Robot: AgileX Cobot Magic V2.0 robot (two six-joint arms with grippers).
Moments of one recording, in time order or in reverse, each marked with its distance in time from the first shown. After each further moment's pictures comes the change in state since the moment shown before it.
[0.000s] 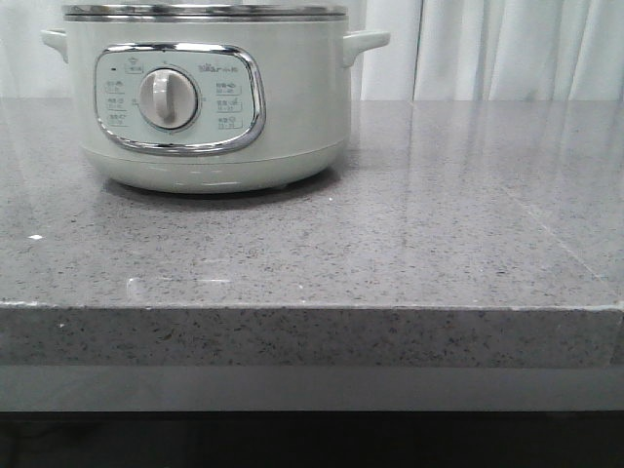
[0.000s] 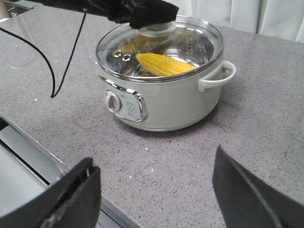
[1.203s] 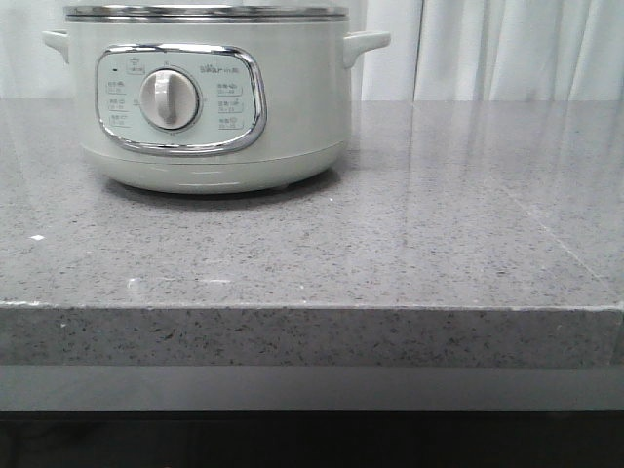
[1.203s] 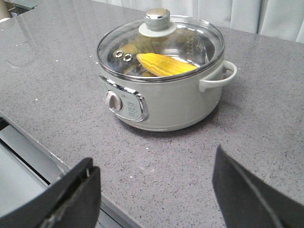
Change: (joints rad) left arm 0.000 -1.029 0.626 0.005 0.300 0.002; right arm 0.000 0.000 0.000 0.000 0.000 0.000
